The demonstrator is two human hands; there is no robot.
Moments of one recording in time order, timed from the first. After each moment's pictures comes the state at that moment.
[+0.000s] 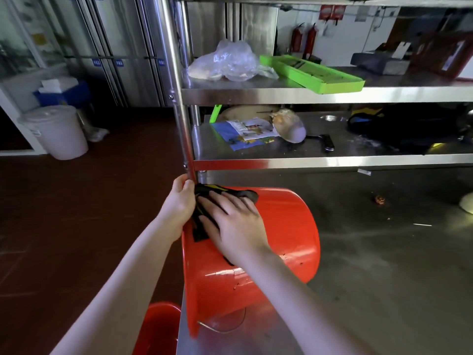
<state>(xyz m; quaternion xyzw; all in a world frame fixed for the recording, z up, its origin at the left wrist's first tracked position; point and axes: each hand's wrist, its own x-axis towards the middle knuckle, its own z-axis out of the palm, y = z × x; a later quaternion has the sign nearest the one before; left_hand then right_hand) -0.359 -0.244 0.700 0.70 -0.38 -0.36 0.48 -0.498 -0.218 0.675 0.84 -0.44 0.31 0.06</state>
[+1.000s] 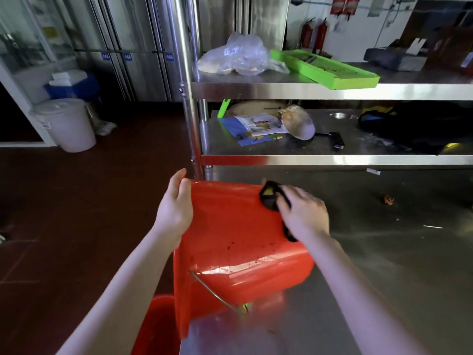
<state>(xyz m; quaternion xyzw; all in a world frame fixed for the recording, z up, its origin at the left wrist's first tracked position) -0.350 -0.202 0.703 0.67 -0.41 -0.33 0.52 -0.595 -0.275 0.659 0.75 -0.63 0.22 -0.03</state>
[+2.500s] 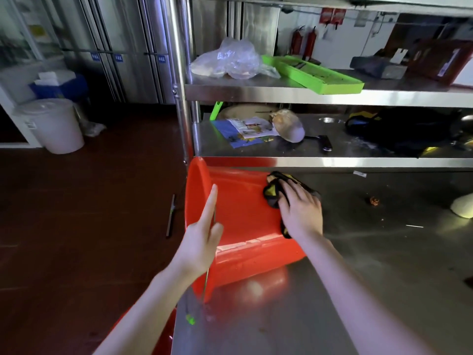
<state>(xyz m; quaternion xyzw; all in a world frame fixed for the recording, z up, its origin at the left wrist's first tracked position) -0.390 -0.170 0.659 0.58 -0.63 -0.30 0.42 -0.613 -0.281 0.646 0.74 -0.63 0.25 0.01</state>
